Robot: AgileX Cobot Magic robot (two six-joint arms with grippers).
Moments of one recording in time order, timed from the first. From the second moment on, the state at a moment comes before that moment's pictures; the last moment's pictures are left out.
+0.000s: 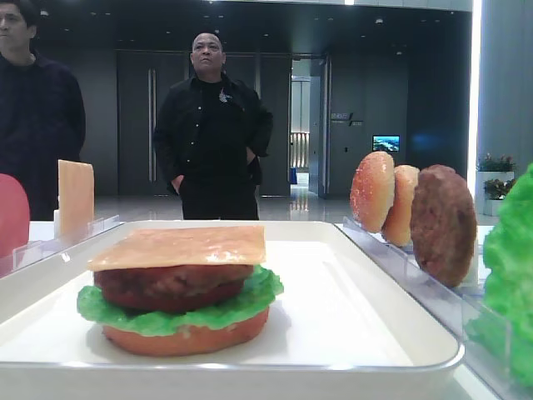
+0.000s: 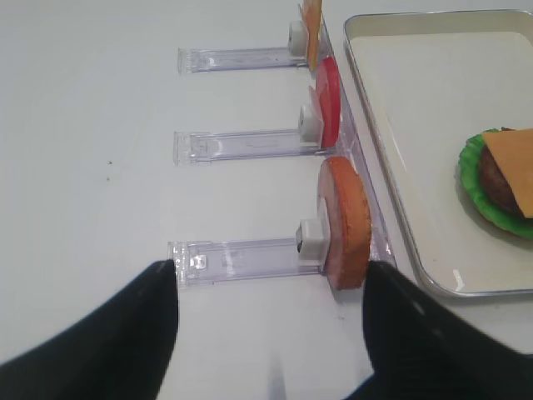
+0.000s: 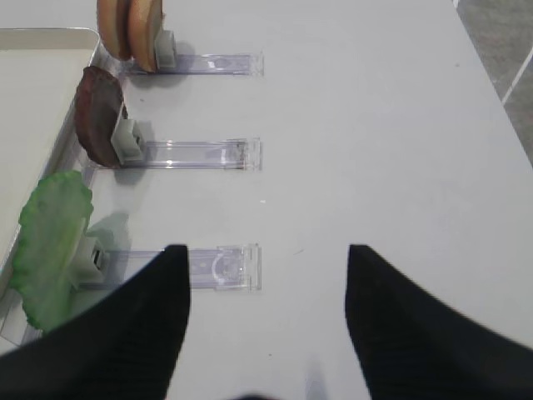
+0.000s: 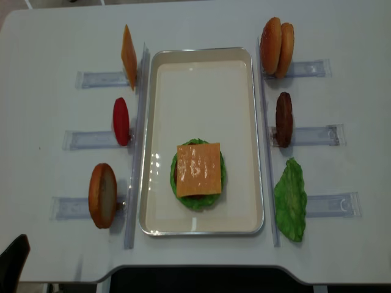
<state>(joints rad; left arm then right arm) 0.05 -0.02 -0.47 -0.09 1.11 0.09 0.00 -0.01 -0.51 0.07 1.14 -0.08</state>
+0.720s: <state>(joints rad) 0.05 -0.02 -0.47 -0.09 1.11 0.09 0.00 -0.01 -0.51 0.08 1.14 -0.07</state>
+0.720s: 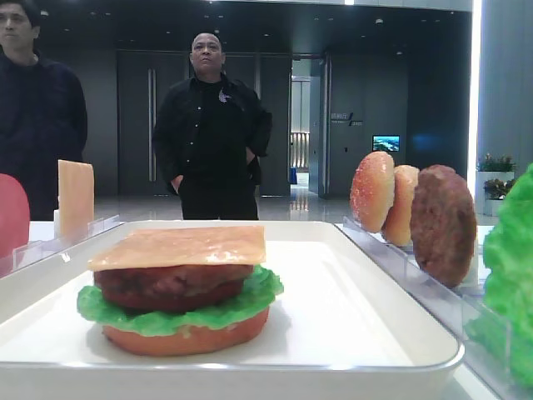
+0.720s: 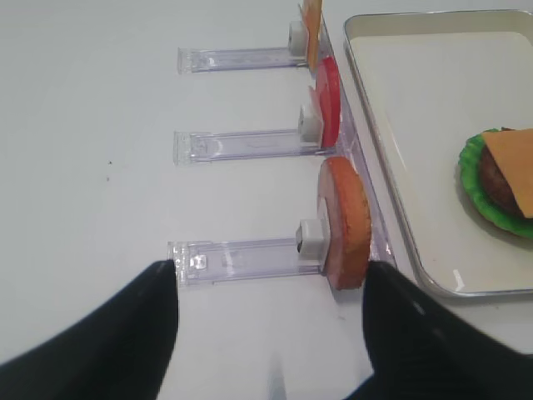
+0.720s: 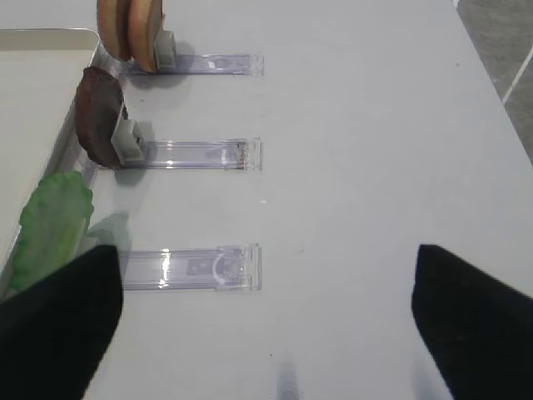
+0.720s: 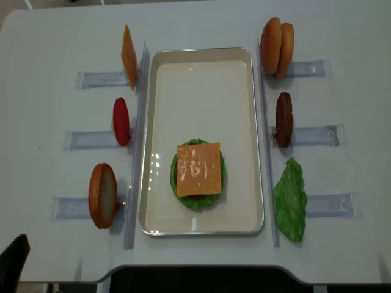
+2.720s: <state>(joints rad) 0.05 -0.02 -0.47 -0.09 1.11 0.09 0.00 1.35 -1.36 0.17 1.21 -0.10</state>
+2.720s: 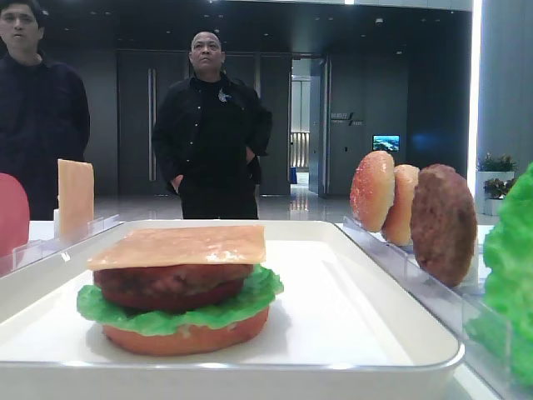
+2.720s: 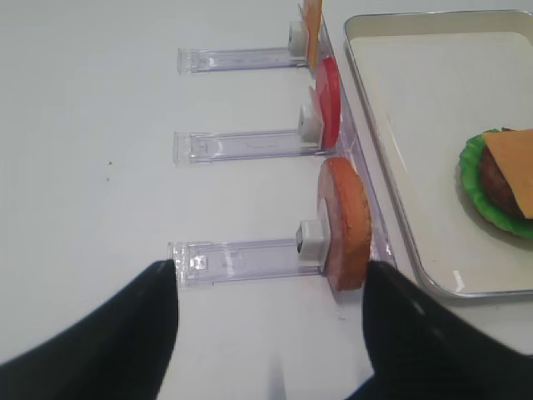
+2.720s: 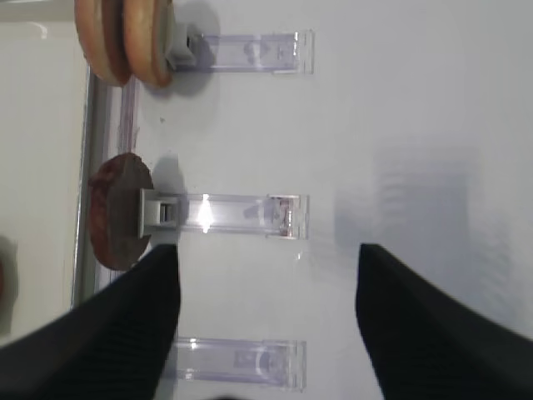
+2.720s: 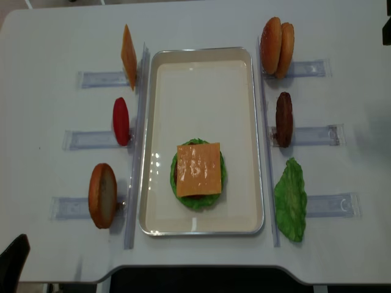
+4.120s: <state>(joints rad) 0.05 -0.02 -0.47 -0.09 1.11 0.09 0.00 1.86 -1.82 0.12 1.22 -0.10</state>
